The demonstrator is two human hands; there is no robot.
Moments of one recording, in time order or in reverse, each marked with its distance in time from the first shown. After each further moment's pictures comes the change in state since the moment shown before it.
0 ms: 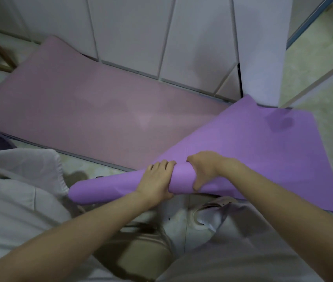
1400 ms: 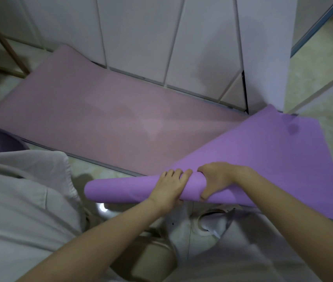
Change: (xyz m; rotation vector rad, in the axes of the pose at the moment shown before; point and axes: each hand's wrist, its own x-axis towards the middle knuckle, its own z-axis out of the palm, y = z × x) left_hand -0.001 0.015 0.009 0.028 0.053 0.099; right_hand -0.009 0.009 0.012 0.082 -0.112 0.043
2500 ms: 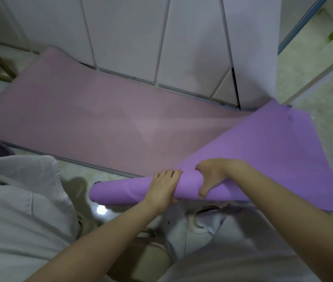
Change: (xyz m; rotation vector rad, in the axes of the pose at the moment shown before) left_hand 0.010 0.005 0.019 -0.118 -0.043 -0.083; right_hand -0.003 0.014 -0.003 0.015 -0.121 0.058
